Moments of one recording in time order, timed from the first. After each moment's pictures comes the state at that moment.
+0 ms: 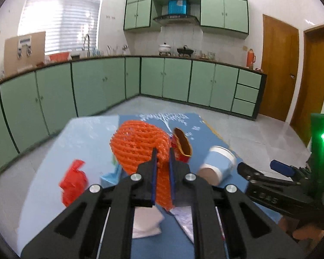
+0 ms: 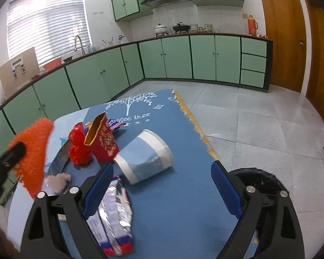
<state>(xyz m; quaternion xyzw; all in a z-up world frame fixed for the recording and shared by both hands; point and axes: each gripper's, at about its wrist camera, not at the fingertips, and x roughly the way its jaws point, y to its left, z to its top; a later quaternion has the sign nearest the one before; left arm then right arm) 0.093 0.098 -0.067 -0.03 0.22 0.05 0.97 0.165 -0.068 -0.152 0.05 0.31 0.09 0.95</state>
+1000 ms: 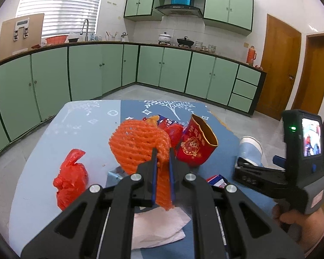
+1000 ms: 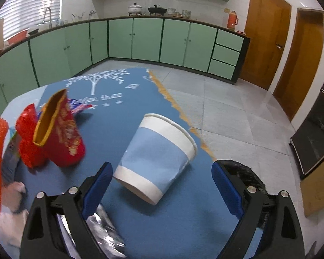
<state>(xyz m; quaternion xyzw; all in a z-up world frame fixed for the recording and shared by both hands) 0.122 0.148 -0.101 -0.07 0.26 0.02 0.96 0.215 -0.031 -0.183 -0.03 0.37 -0.05 0.93</state>
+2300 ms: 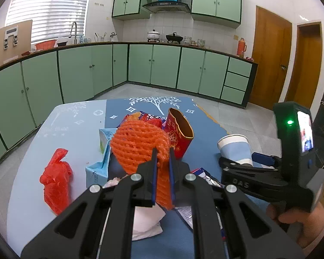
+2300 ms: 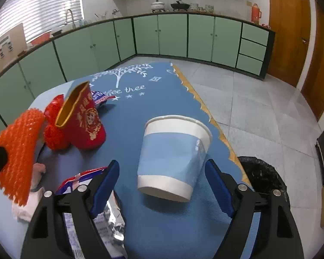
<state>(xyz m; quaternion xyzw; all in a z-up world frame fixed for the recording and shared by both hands) 0.120 0.119 -0.104 -0.05 0.27 -0.01 0.96 0.209 -0.041 -0.191 0.00 0.38 0.05 0.92</state>
